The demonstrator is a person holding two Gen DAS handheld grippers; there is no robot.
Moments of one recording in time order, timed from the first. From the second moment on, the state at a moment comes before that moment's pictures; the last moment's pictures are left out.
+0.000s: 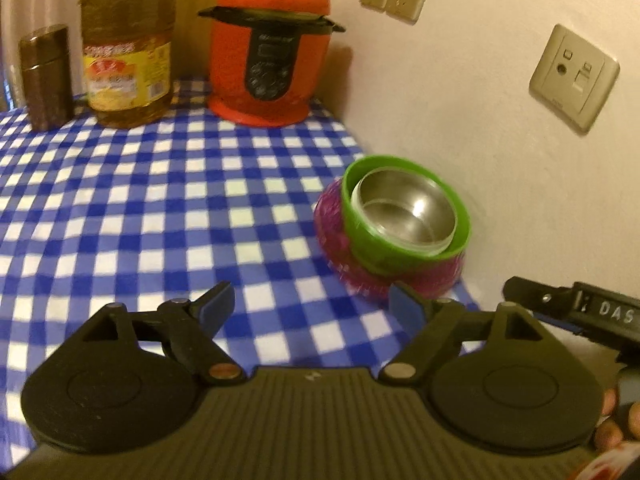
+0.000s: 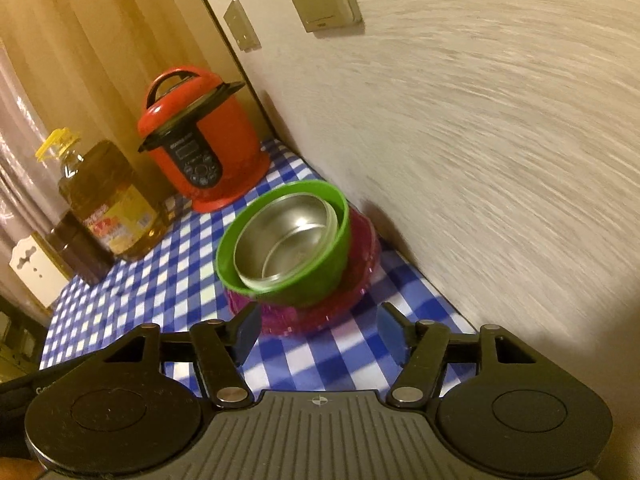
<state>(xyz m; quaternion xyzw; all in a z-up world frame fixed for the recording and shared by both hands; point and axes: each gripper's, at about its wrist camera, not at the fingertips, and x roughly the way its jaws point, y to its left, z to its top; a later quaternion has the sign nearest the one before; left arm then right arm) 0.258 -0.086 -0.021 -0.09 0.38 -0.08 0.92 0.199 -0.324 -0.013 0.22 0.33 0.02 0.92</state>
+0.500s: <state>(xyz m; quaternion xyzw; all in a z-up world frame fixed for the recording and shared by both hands) 0.199 -0.082 -0.019 -0.06 0.40 -0.06 0.91 0.145 -0.308 -0.019 0.15 0.36 0.05 0.92</state>
